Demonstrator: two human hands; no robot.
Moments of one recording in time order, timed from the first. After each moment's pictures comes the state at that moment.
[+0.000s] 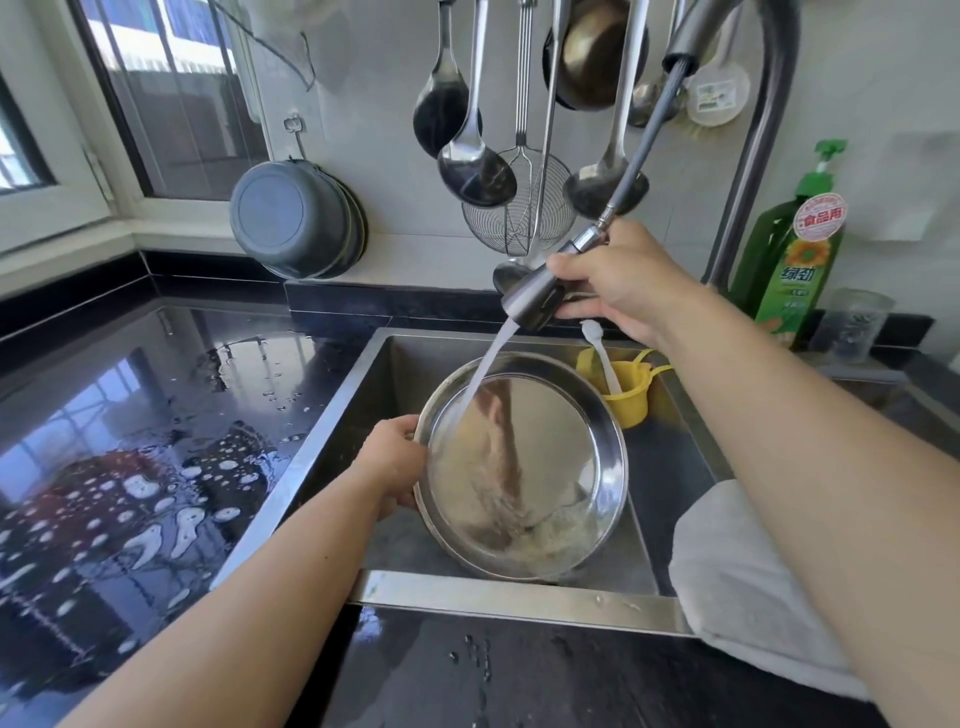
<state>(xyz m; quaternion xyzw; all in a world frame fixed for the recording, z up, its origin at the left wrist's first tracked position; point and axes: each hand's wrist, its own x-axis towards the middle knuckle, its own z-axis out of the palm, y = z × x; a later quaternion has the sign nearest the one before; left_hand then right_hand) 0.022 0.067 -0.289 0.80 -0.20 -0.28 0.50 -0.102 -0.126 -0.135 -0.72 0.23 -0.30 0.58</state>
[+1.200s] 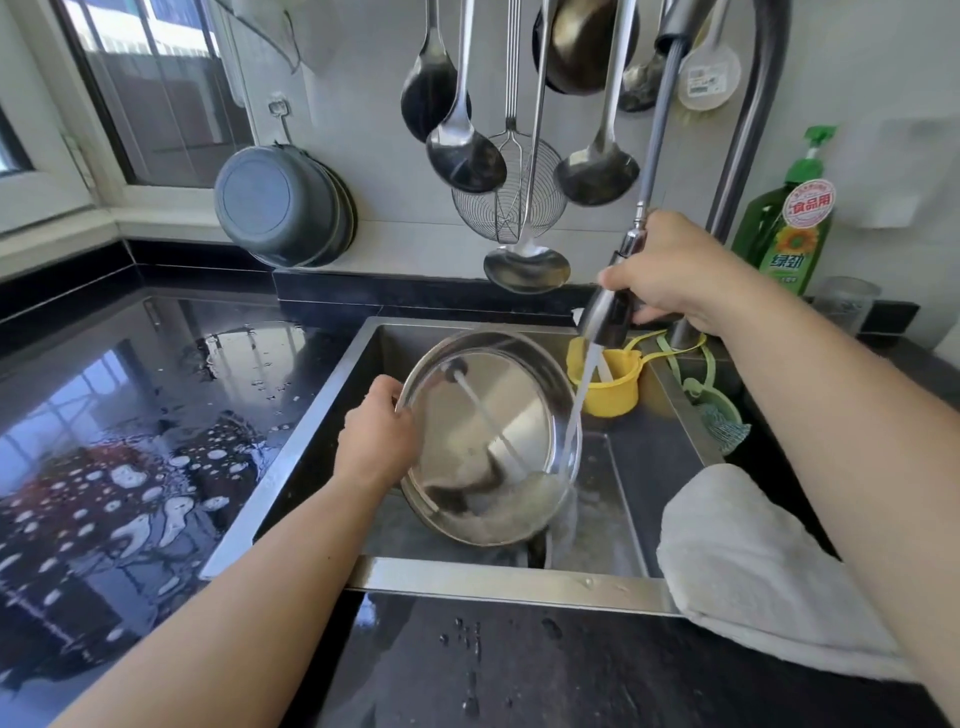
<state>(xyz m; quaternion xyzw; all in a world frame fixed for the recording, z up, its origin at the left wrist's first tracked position) 0.030 0.063 -0.296 0.87 -0.25 -0.07 0.42 -0.146 -0.137 -0.125 -0.83 0.38 -0.26 0.32</state>
